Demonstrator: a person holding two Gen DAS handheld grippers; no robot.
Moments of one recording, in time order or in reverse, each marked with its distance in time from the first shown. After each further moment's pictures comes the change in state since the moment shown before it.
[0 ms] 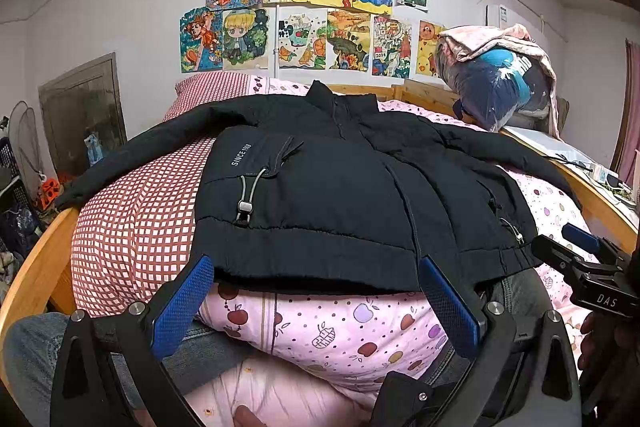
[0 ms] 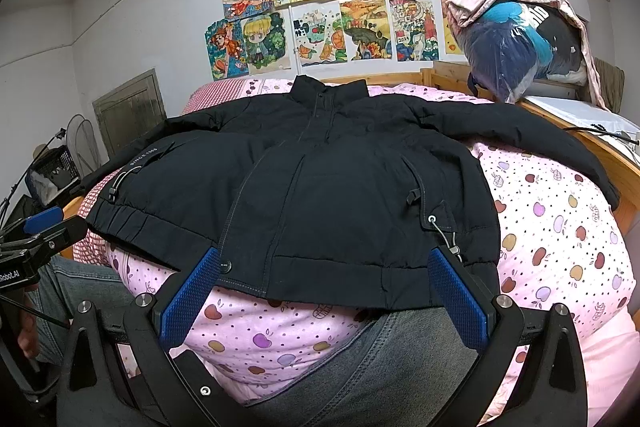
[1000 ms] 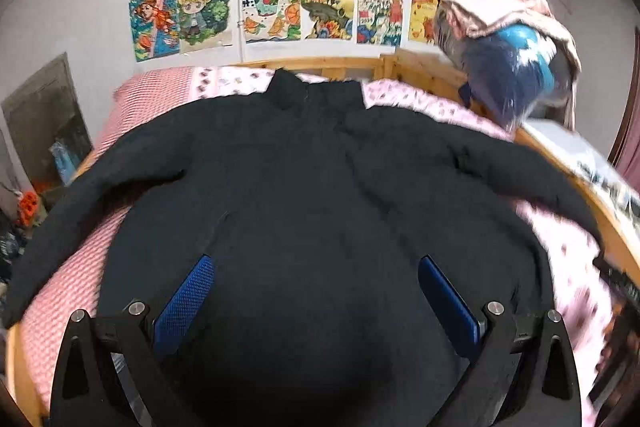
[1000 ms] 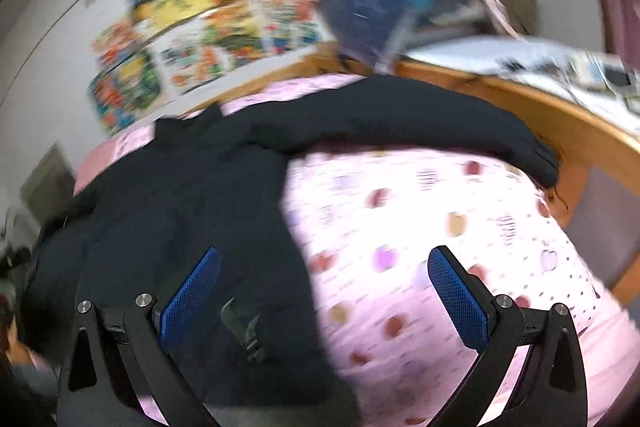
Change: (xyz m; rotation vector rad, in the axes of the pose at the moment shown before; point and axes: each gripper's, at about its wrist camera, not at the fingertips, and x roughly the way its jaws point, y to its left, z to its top) left arm 0.187 -0.067 0.154 0.033 0.165 -0.066; right arm 0.068 -0.190 0.045 0.393 0.036 -0.234
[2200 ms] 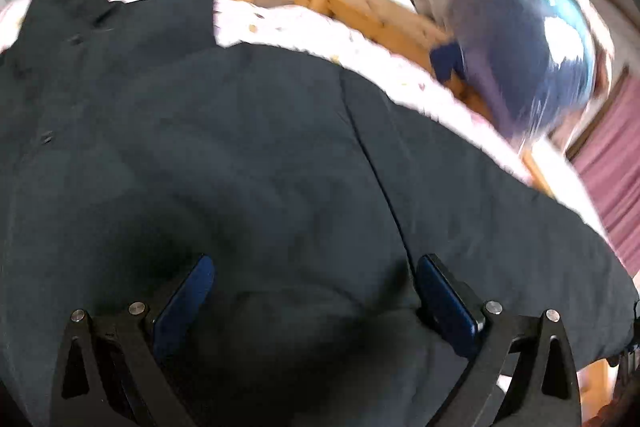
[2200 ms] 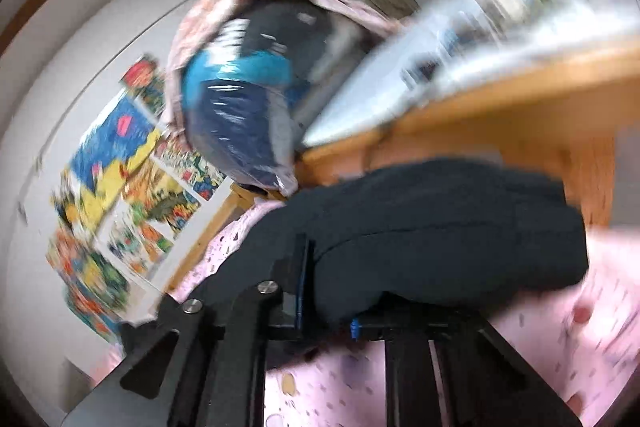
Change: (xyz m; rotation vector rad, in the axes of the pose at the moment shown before) left arm 0.315 -0.132 0.096 -0.115 0.234 -0.343; right arm 0.099 -0.080 0.082 0.457 -0.384 -0.048
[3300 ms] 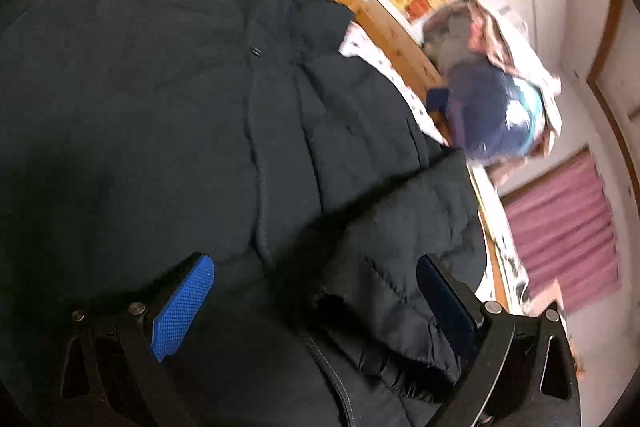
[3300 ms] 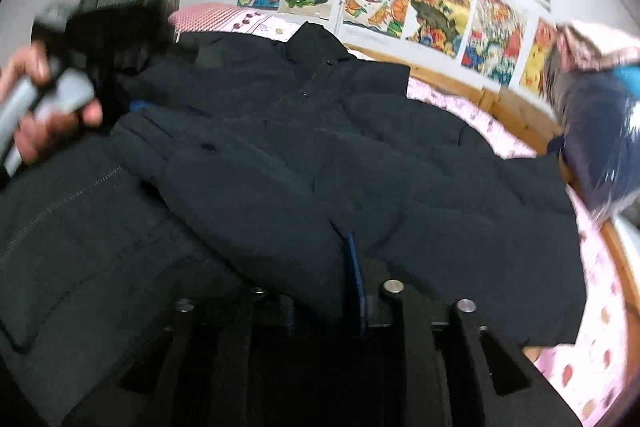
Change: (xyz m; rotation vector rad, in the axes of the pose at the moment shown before) left arm -0.119 0.160 -0.055 -0.202 0.101 -0.260; right arm -0.039 0.235 -0.180 -1.162 0.491 0.426
